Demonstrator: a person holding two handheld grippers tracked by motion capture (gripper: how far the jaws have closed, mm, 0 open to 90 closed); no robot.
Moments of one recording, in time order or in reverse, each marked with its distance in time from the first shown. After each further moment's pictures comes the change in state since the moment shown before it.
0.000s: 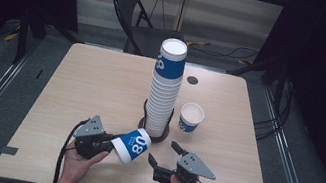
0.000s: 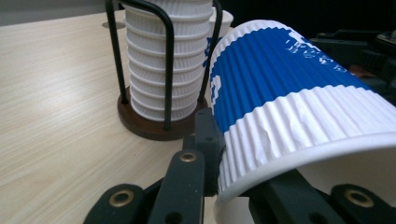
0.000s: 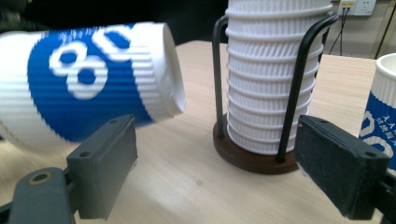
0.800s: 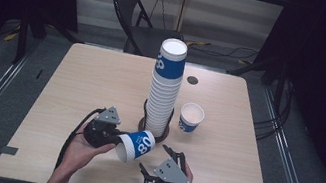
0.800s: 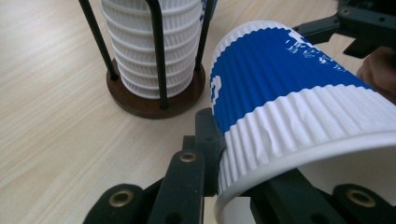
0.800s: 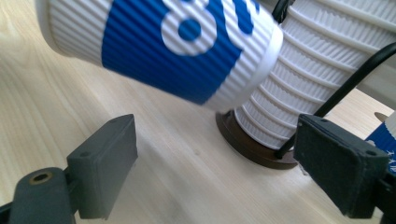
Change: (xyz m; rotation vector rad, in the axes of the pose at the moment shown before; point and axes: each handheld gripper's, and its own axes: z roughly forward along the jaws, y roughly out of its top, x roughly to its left) left arm 0.003 0.042 0.019 0.312 -0.042 0.049; right arm 0.030 -0.003 0.007 0.148 -0.032 -0.386
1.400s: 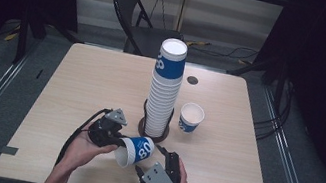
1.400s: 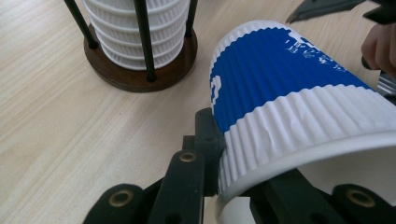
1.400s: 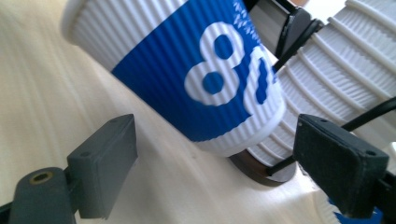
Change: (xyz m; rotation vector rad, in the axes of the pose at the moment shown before) left arm 0.001 0.007 0.010 0.157 -0.032 -0.005; right arm 0.016 0.007 0.005 0.023 -0.034 -0.227
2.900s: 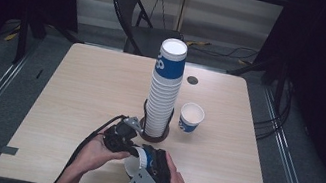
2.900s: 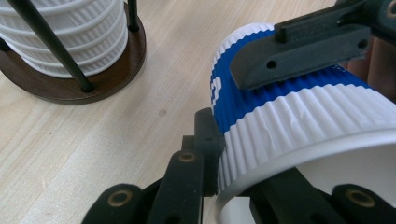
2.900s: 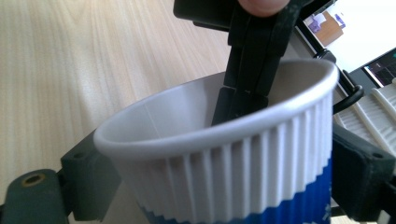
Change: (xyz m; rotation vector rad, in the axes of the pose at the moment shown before) left arm -0.019 0.019 0.027 0.085 -0.103 0.008; right arm 0.011 0.019 0.008 -0.035 0.094 -0.232
